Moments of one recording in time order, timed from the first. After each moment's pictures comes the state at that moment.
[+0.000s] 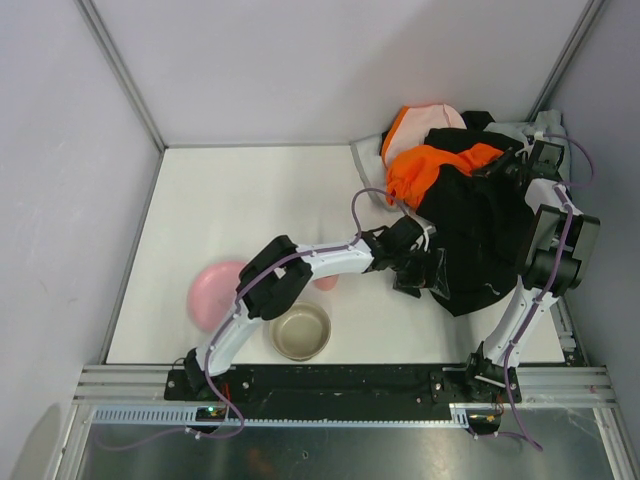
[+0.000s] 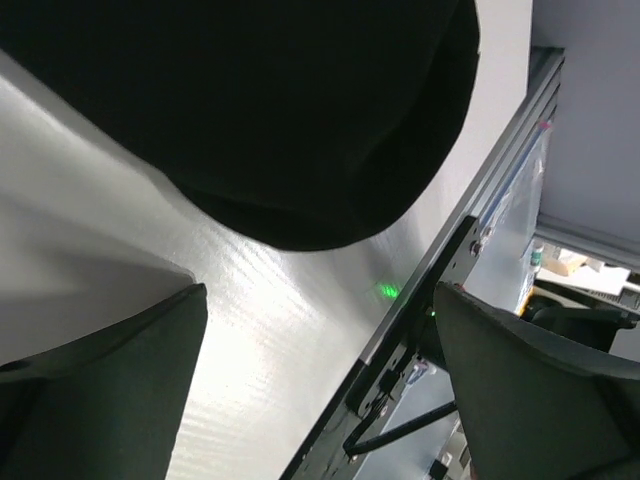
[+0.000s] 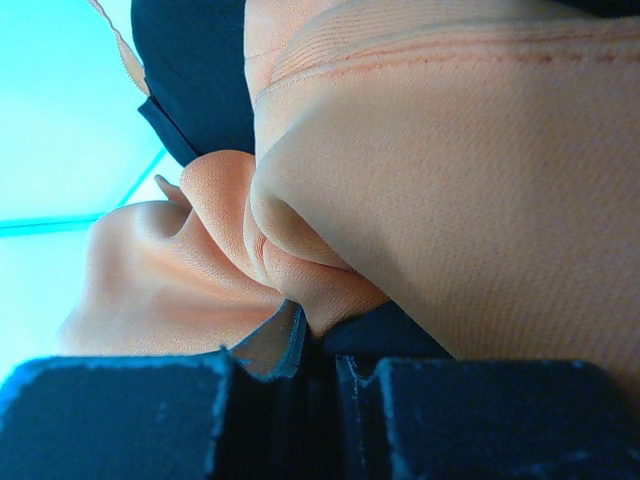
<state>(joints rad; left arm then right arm) -1.00 2.32 1.75 -0.23 0.51 -0.82 -0.34 2.05 1.54 -0.15 -0.62 0.61</state>
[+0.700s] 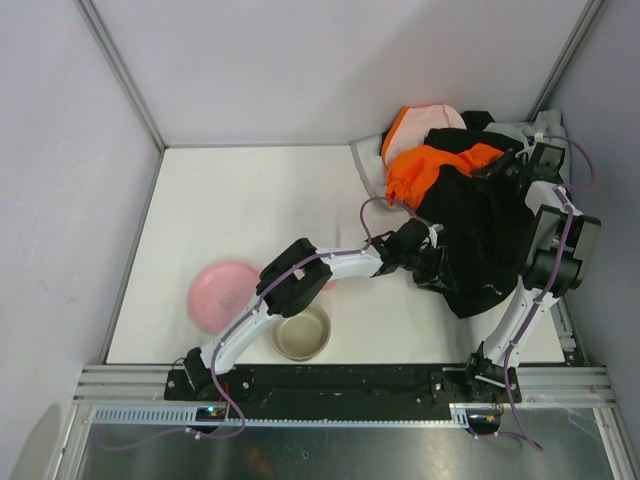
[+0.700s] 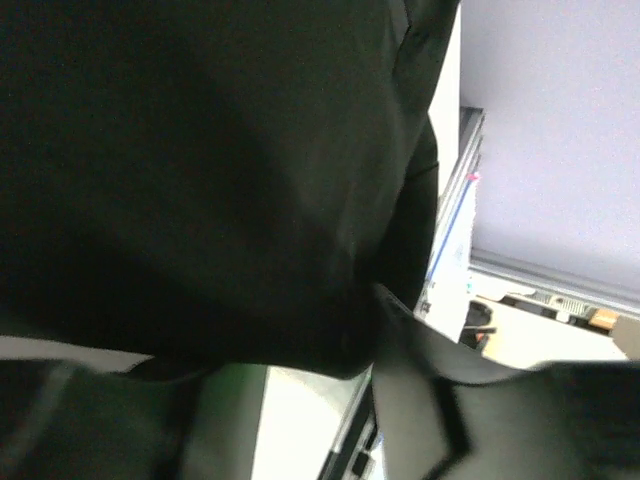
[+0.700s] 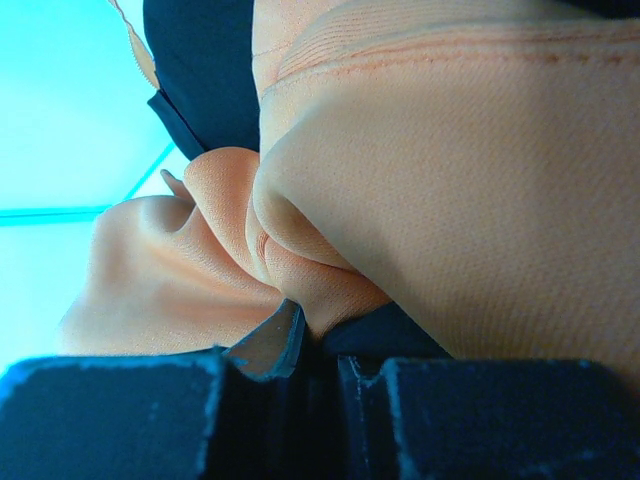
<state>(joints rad) -1.00 2.52 1.89 0.04 0.59 -1.00 -0.35 2.05 1.51 -0.10 -0.65 0.61</state>
